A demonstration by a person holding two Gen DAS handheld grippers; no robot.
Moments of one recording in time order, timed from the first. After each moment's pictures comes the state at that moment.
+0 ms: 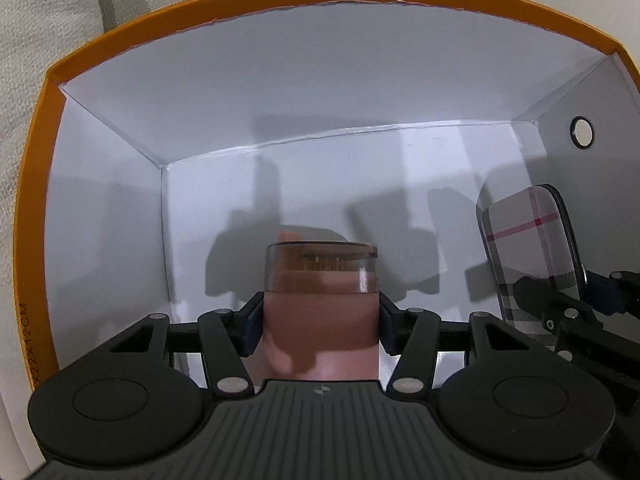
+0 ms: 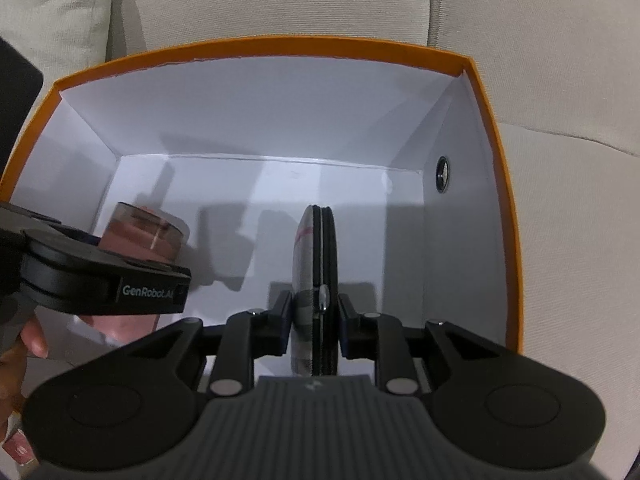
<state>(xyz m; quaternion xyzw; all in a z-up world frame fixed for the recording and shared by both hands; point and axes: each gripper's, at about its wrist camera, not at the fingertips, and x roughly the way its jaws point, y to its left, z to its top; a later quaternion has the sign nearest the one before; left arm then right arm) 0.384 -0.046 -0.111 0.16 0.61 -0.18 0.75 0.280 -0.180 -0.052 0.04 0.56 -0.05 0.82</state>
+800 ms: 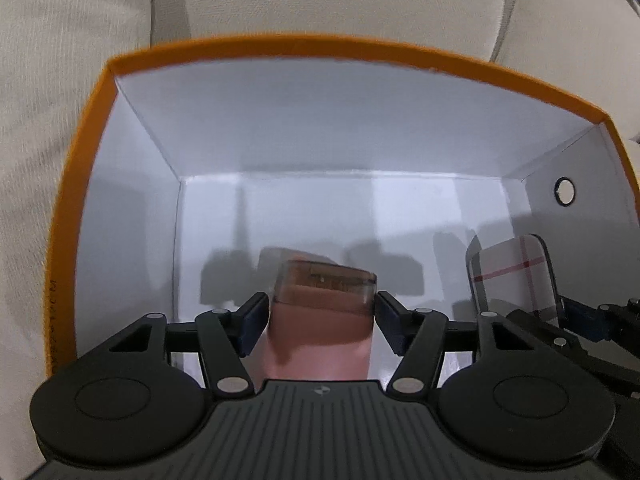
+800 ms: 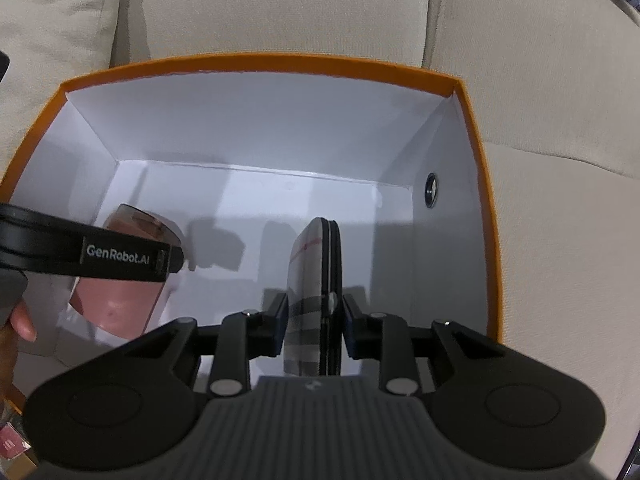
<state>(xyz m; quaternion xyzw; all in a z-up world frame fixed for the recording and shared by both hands) 0.379 -0.021 -0.108 0.08 0.57 -0.19 0.80 0.278 -0.176 -0.046 0.02 0.54 -0.06 0.84</state>
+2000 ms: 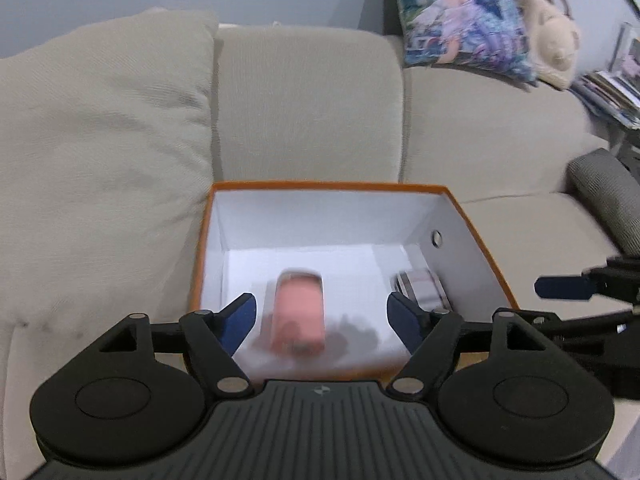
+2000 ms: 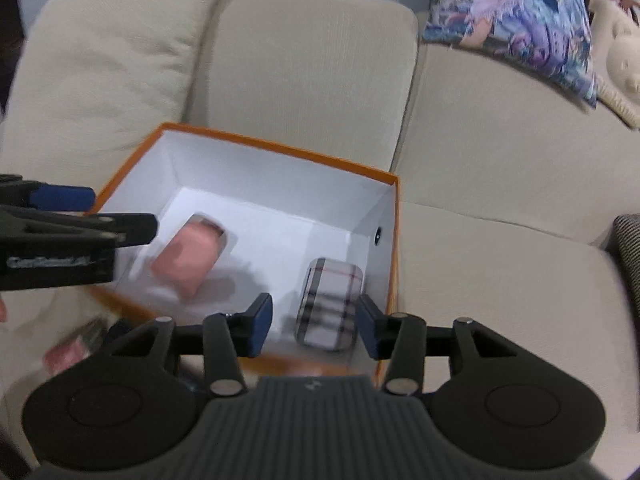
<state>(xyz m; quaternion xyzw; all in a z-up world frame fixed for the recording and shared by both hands) 0.218 0.047 0.042 0.05 0.39 -0.23 0.89 0.159 -0.146 0.078 -0.07 0.47 -0.03 0.88</state>
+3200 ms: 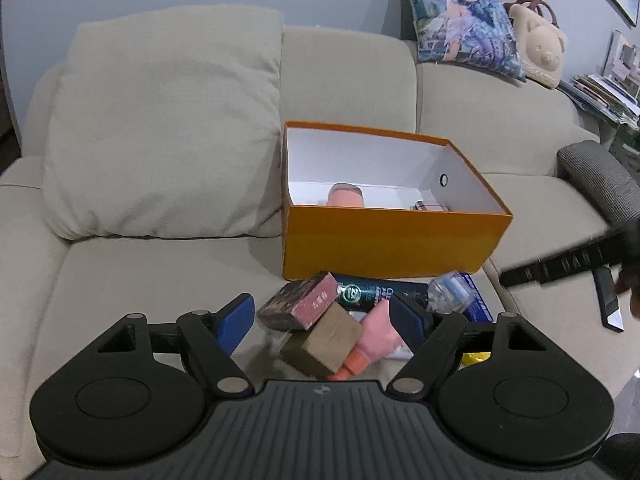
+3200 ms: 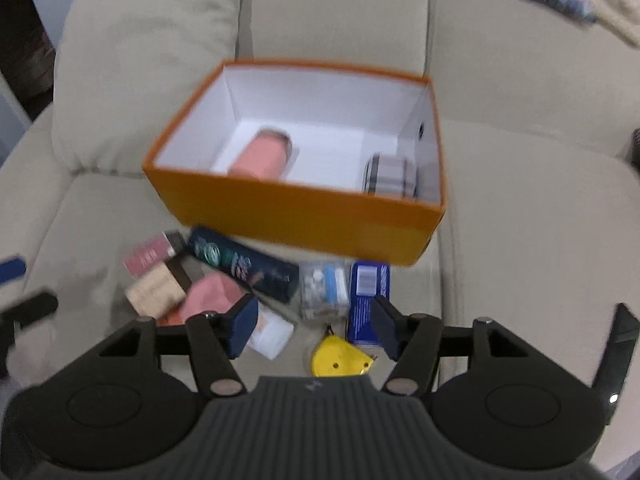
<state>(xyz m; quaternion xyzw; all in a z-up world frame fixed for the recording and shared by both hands) 0.103 0.141 0.019 0.03 0.38 -0.21 0.90 0.086 -0.136 0.050 0.04 0.53 -0.01 0.84</state>
